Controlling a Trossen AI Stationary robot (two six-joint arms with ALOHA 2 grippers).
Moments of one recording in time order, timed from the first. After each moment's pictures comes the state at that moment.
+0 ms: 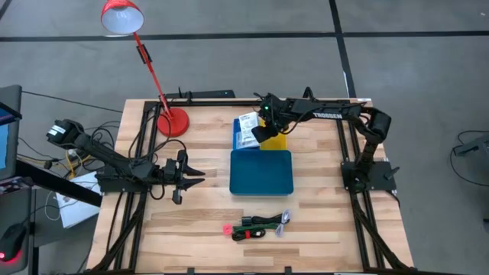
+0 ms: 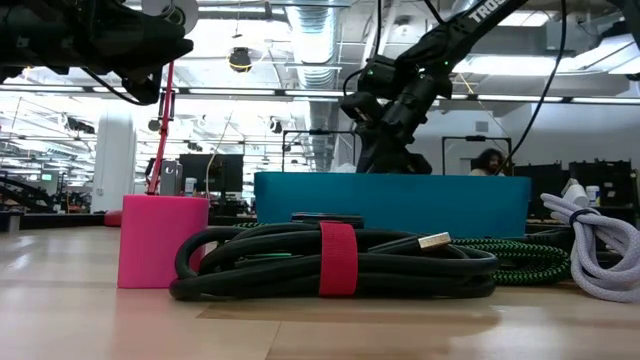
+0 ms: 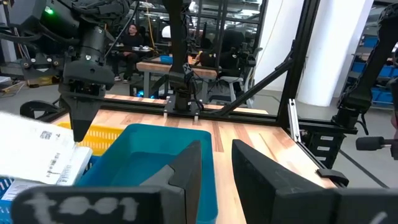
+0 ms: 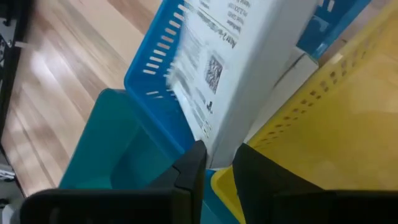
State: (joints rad) left arm -0.39 0.87 0.11 0.84 -0.38 -0.10; right arm -0.47 1.80 1.24 -0.52 -0.39 0.52
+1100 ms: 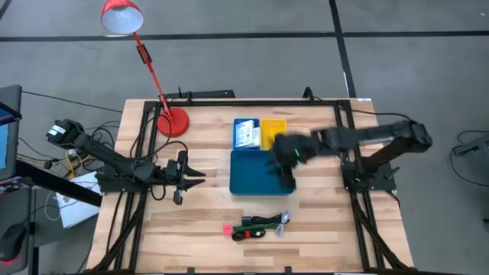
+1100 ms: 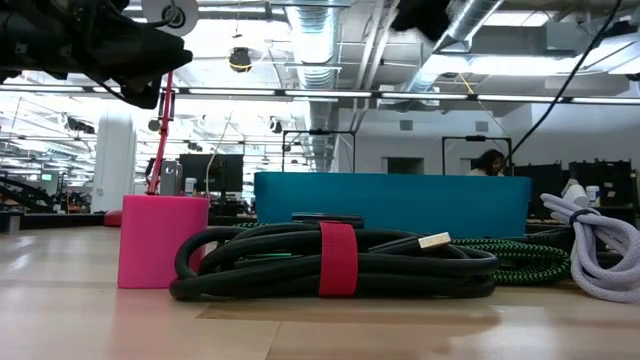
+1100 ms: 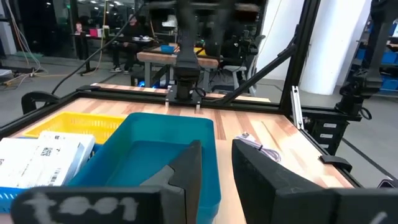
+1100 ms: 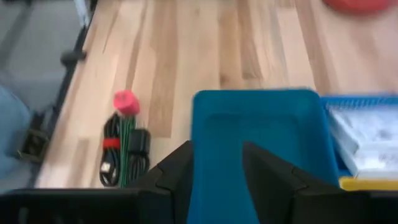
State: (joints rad) left arm -0.39 0.87 0.11 0.79 -0.38 -0.10; right arm 0.15 1.38 1.25 -0.64 0.00 0.08
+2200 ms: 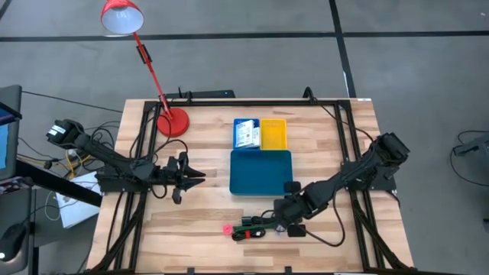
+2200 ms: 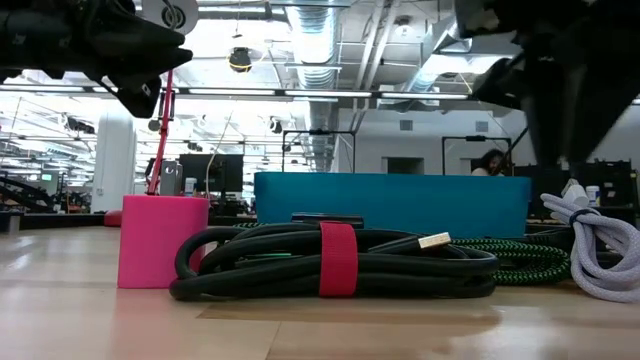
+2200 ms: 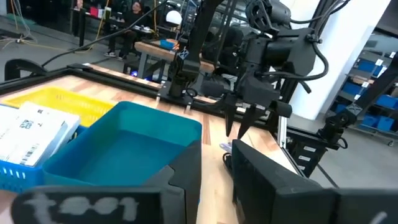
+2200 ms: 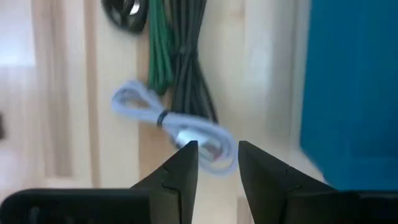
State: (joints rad) left arm -0.39 0.87 0.11 0.80 -0.38 -0.30; right arm 0.52 1.71 1.19 -0.84 0.06 0.44
